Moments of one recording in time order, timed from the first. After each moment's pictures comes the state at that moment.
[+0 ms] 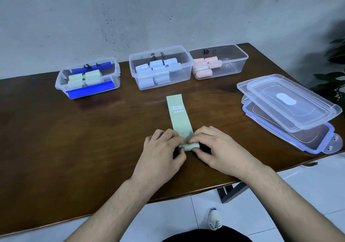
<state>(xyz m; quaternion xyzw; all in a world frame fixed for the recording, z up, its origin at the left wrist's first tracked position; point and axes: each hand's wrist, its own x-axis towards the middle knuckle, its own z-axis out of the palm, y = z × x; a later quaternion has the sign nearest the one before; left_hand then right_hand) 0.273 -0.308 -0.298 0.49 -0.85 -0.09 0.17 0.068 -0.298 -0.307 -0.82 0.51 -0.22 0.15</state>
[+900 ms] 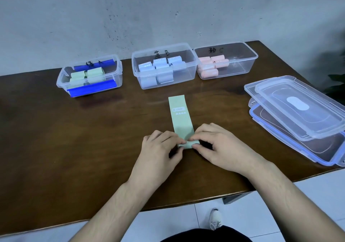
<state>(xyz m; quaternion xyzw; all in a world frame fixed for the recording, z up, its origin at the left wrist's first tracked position) 0.275 -0.320 -0.311 0.50 -0.82 -0.09 0.26 0.061 -0.324 -0.301 -0.82 0.51 -0.19 0.19</state>
